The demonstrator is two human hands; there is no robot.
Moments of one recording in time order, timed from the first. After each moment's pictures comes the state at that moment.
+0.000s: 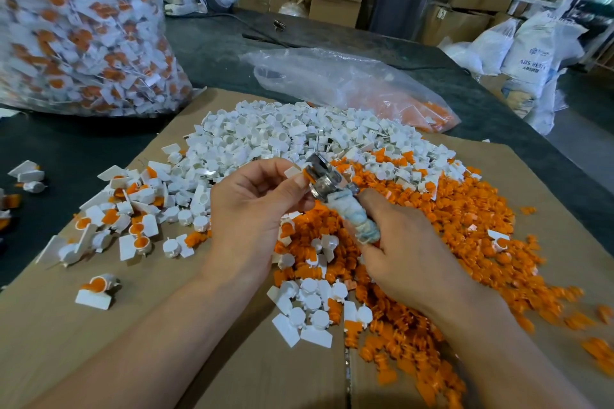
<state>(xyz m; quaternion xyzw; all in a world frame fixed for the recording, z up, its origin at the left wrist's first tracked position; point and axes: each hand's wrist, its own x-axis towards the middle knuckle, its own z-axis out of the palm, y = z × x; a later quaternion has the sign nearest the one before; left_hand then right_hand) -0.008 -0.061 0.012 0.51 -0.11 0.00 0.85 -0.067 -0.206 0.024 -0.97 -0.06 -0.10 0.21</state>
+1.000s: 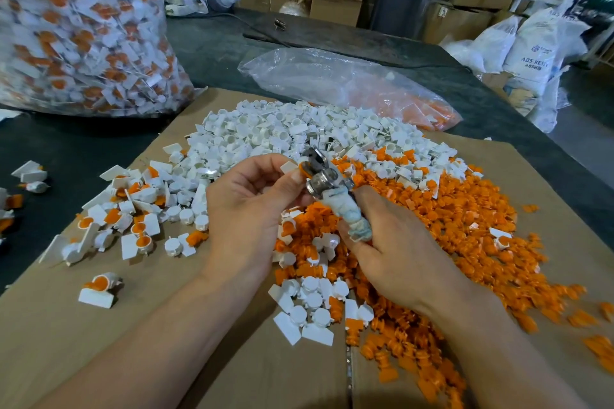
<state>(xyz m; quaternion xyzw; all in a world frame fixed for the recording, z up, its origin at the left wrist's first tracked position) -0.009 -0.064 0.012 0.51 -0.10 0.04 0.85 -0.066 -0.201 0.023 -0.97 -0.06 -0.08 0.20</state>
